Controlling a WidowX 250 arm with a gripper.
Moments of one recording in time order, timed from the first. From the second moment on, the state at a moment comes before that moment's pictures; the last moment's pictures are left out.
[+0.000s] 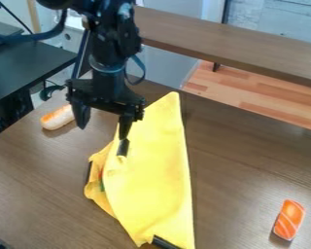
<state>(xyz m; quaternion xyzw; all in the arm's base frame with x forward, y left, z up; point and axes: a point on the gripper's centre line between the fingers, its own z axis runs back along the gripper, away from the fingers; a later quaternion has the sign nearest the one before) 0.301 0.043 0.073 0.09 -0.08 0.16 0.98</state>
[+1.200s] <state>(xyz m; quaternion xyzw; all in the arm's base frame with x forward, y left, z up) 0.347 0.064 0.011 0.13 -0.08 0.21 0.97</state>
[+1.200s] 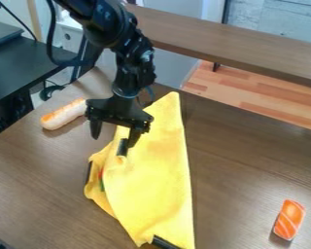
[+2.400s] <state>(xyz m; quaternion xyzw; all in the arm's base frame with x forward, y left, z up) 0.344 0.058 -0.017 0.15 -0.06 0.23 0.96</state>
